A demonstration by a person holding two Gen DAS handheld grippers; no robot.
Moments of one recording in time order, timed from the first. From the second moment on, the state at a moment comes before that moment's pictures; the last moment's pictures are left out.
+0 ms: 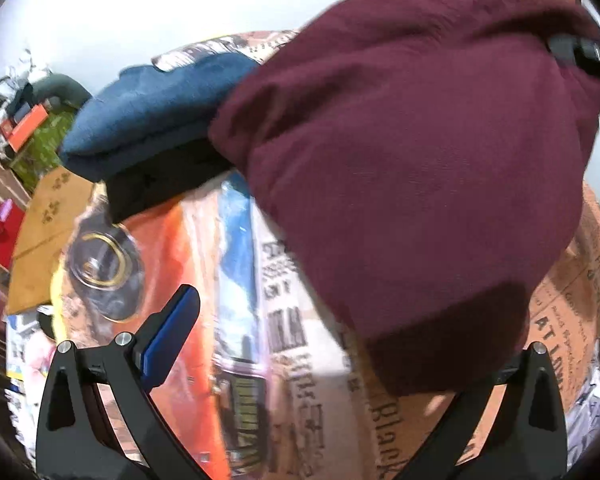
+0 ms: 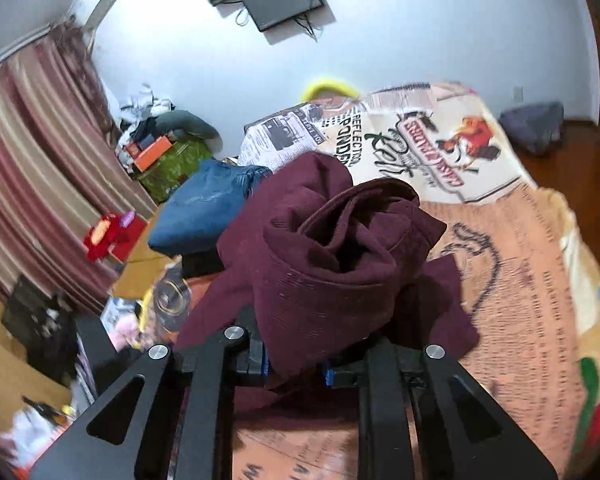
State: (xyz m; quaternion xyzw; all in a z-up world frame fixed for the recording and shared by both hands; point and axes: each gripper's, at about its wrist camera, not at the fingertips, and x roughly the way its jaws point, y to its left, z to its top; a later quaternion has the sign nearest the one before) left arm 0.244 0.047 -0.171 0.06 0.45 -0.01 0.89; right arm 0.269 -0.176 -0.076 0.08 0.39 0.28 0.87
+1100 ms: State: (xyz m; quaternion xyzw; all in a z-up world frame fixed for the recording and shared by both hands) left arm 0.260 0.077 -0.165 -0.07 0.49 -0.02 0.87; right arm 0.298 -0.170 -0.128 -0.09 0.46 0.19 0.86
